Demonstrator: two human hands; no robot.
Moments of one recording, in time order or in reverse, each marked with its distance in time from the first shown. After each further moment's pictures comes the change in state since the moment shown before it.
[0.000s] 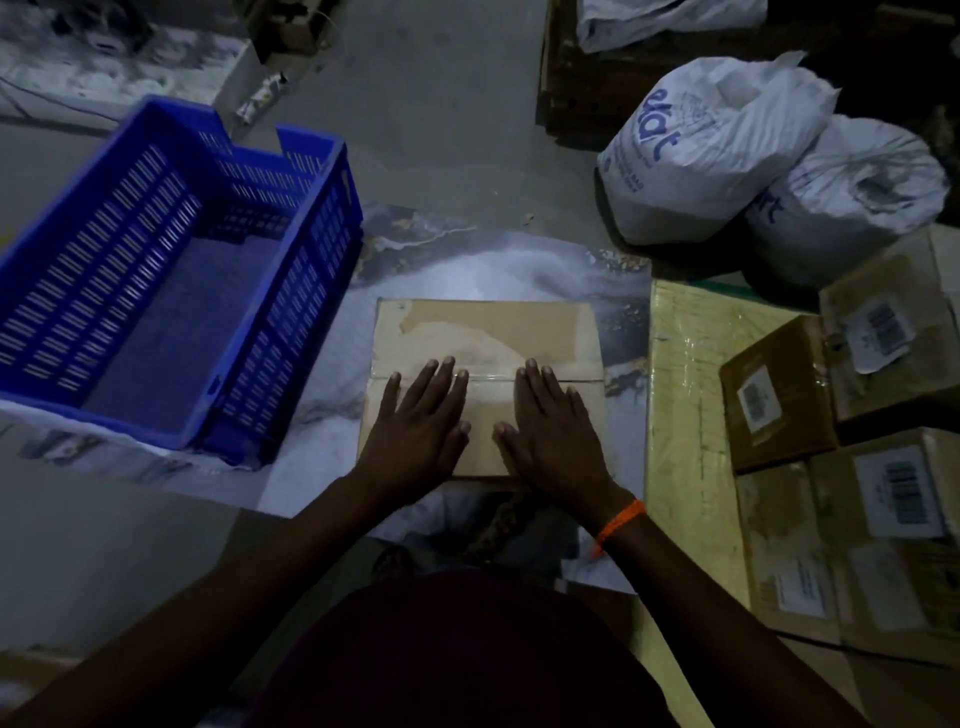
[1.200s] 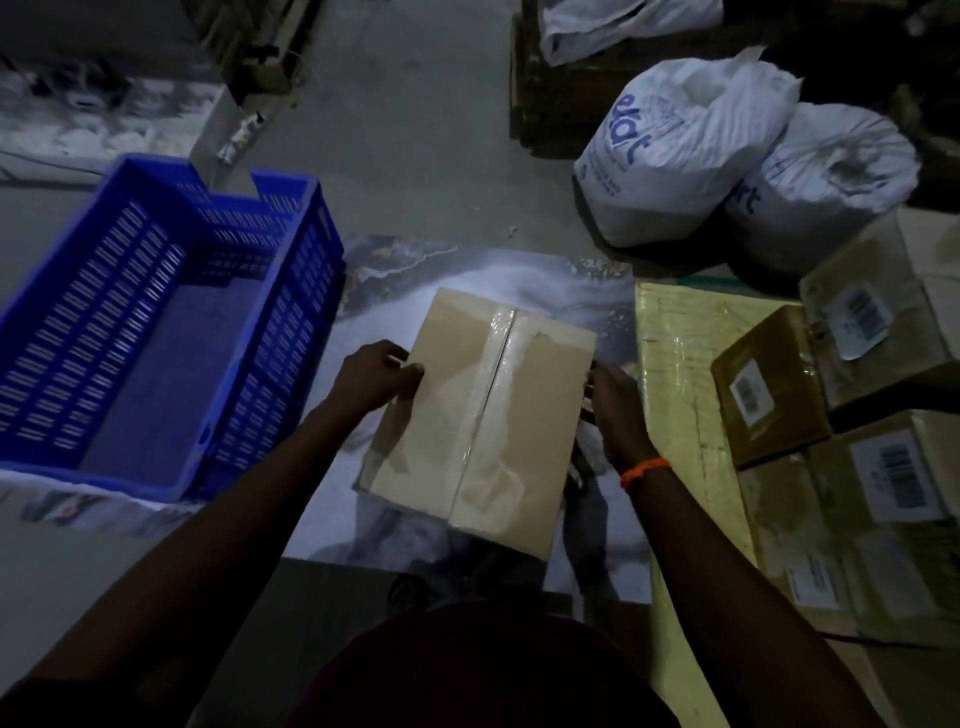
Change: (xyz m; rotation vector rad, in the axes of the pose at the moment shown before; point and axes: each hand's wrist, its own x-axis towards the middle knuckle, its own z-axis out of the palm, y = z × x) left_hand 0.093 -0.062 -0.048 -0.585 -0.075 -0.533; right_hand 0.053 0.083 -0.014 1.099 0.227 0.754
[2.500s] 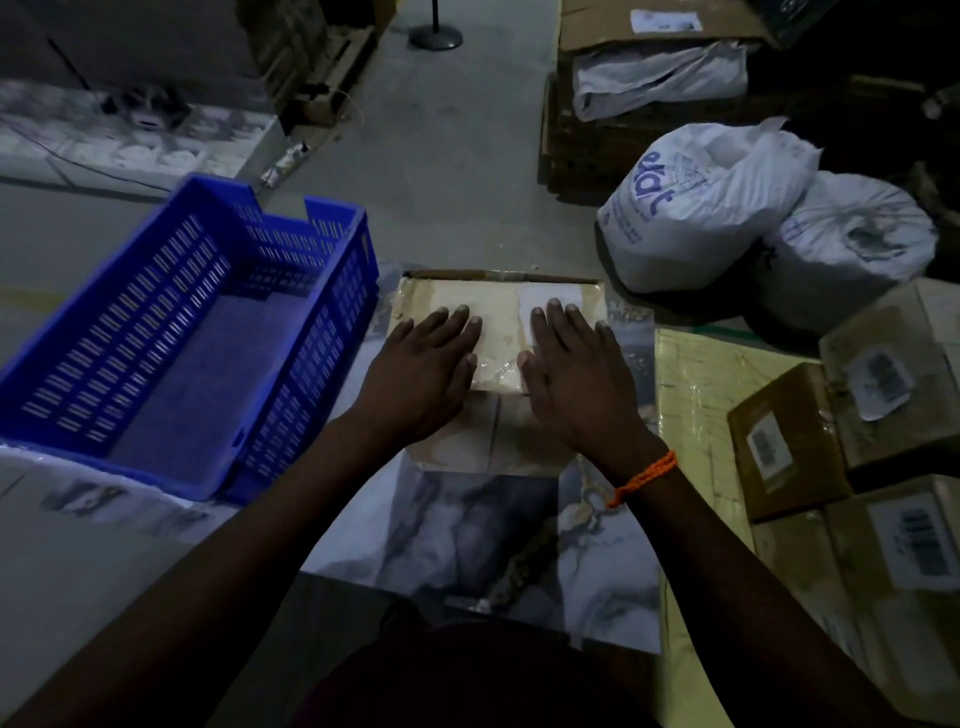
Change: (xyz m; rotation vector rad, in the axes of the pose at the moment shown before) left_hand -0.059 0.062 -0.042 0.539 0.169 0.565; right_hand -0.083 -0.136 0.041 -1.151 0.008 -0.878
